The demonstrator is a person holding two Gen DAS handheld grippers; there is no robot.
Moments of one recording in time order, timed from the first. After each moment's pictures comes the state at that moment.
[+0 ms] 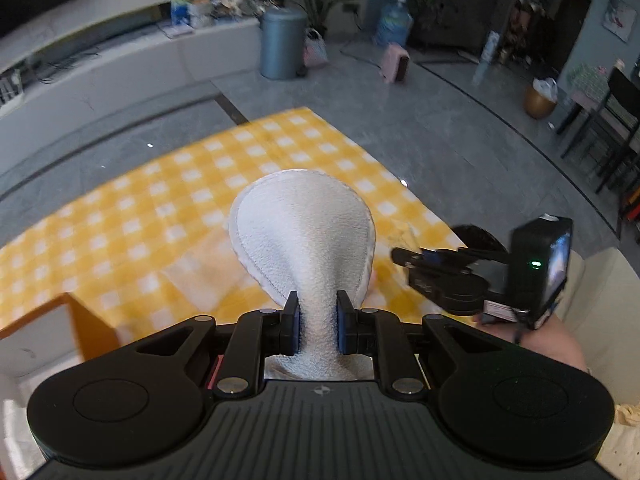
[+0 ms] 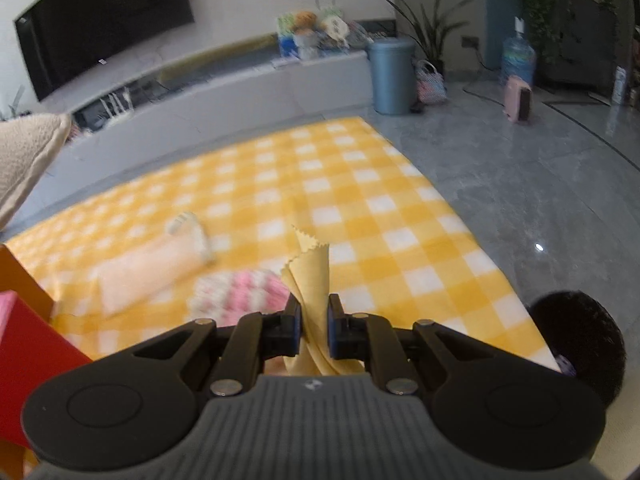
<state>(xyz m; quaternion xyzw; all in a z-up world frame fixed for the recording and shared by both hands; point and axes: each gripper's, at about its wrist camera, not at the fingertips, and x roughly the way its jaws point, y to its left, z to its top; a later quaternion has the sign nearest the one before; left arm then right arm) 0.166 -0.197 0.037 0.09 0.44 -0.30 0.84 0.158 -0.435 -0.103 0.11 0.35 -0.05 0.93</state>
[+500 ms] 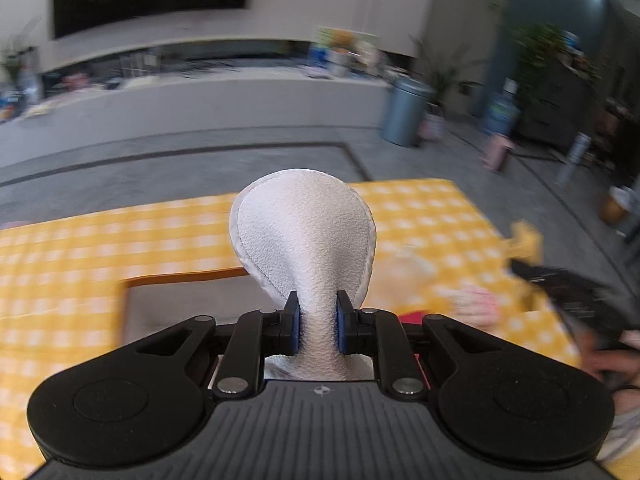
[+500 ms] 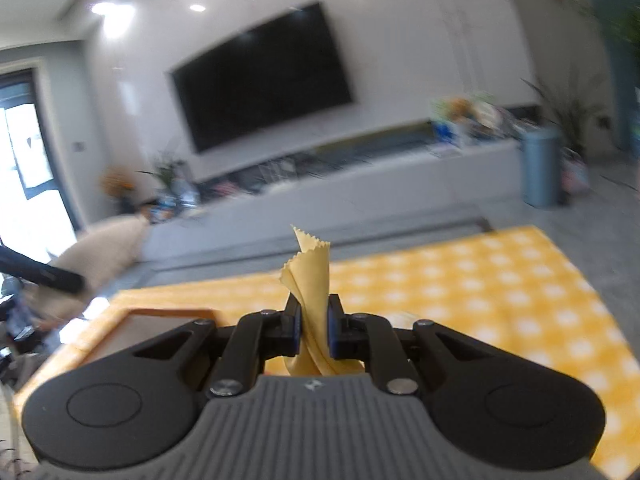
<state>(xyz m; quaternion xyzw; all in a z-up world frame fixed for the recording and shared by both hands) 0.155 -0.006 0.052 0.00 0.38 -0.14 0.91 0.134 -0.328 -0.014 0.12 0.20 0.18 0.95</state>
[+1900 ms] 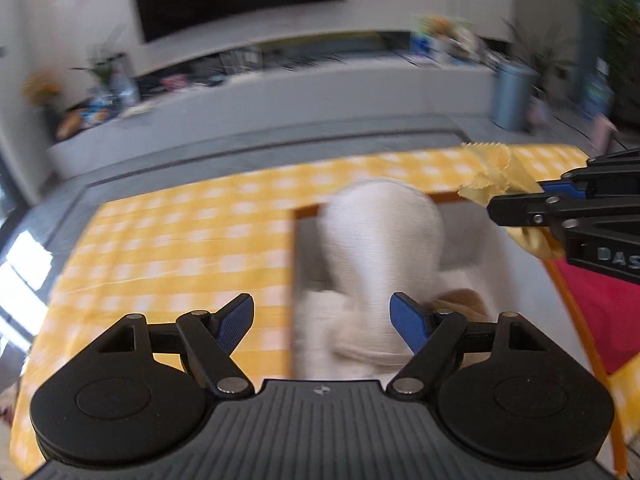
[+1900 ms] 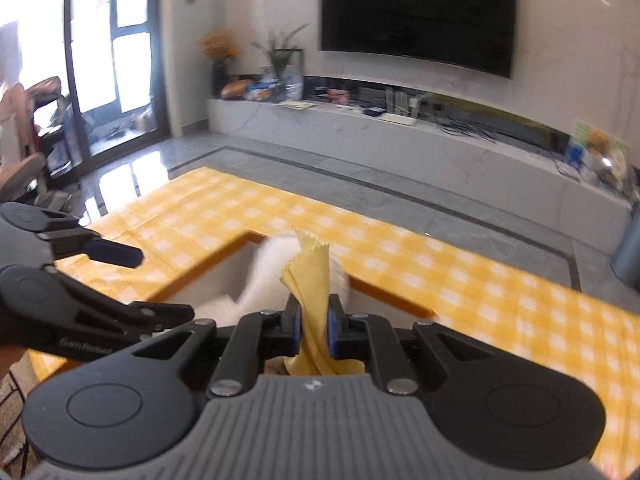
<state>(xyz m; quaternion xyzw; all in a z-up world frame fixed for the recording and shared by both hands) 0.104 0.082 -0.007 0.05 0.37 0.01 0.93 0.193 -0.070 -0.012 -0.10 0.28 0.30 0.91</state>
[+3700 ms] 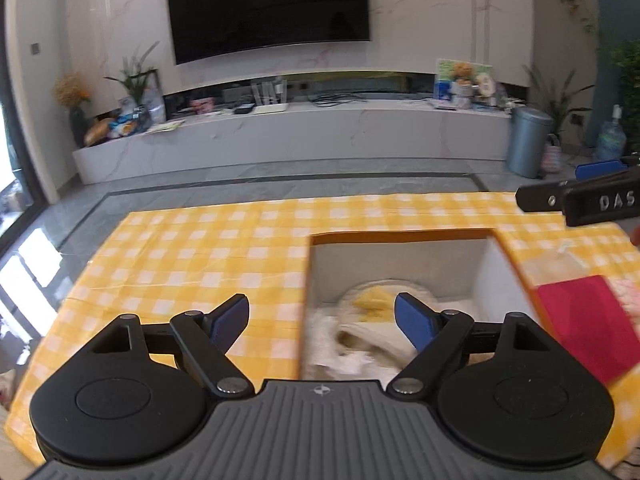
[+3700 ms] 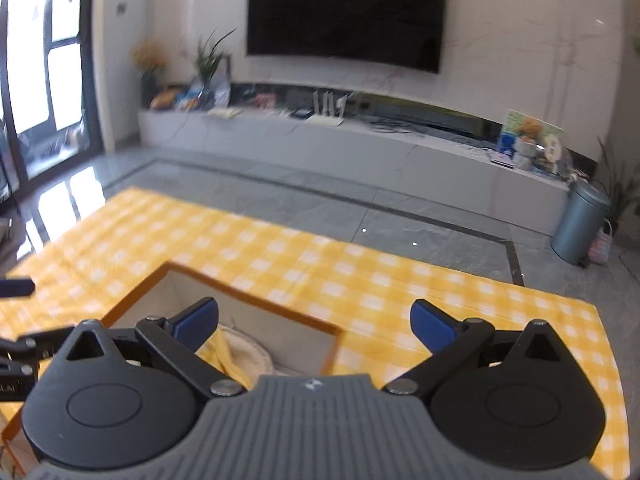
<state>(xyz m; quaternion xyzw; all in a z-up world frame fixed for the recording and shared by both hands) 0.100 0.061 0.015 0.02 0.32 0.01 0.95 0.196 -0.122 0.026 -0.06 0.29 0.18 0.94</state>
